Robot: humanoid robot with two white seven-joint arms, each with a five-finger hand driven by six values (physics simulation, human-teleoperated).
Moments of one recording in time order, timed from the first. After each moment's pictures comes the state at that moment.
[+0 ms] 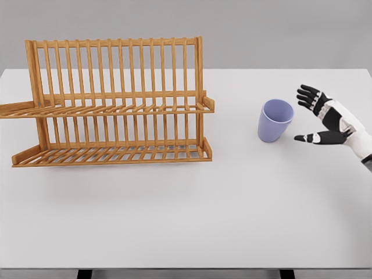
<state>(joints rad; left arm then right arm) 0.02 0.00 0.02 -0.04 -2.27 0.06 -0.09 -0.31 -0.64 0.30 -1.07 -0.66 -0.43 0.61</state>
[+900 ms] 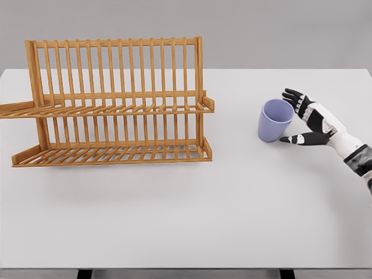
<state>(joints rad) 0.02 0.00 0.02 -0.04 -2.27 0.06 -0.09 -0.36 -0.56 0.32 -1.00 -0.60 -0.43 0.61</state>
